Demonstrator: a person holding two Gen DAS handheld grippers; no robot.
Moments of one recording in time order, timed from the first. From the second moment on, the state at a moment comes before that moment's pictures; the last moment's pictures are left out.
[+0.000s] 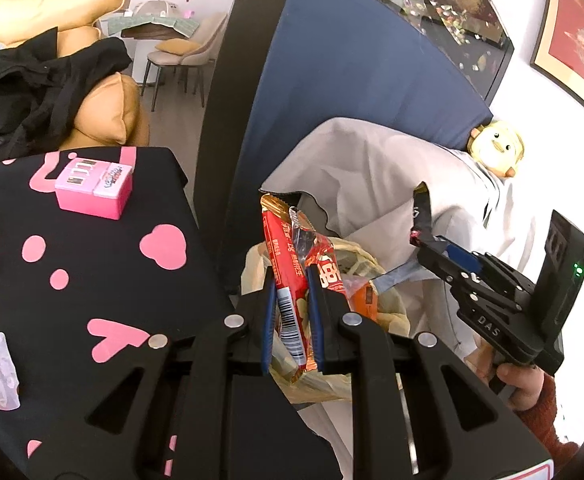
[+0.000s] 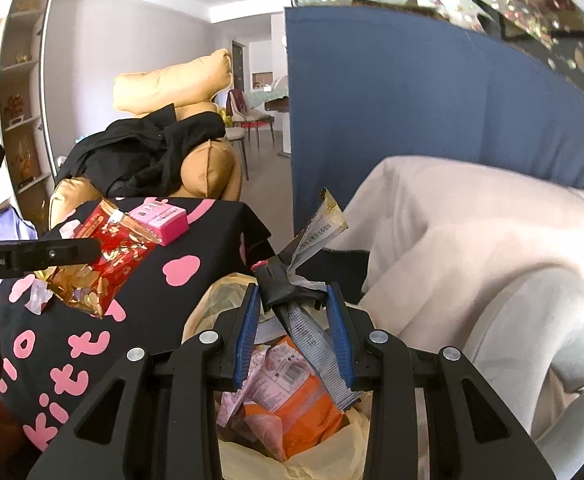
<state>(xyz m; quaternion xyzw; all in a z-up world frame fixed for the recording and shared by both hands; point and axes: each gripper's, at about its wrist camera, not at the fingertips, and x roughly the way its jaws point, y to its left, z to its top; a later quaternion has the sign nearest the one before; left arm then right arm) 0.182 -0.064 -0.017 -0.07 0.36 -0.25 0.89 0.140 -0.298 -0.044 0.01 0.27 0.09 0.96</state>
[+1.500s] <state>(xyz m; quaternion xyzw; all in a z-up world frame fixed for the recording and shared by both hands) 0.211 -0.108 -0.095 -0.03 0.43 -0.27 0.86 0.097 -0.350 -0.082 0.04 0.30 0.01 0.95</state>
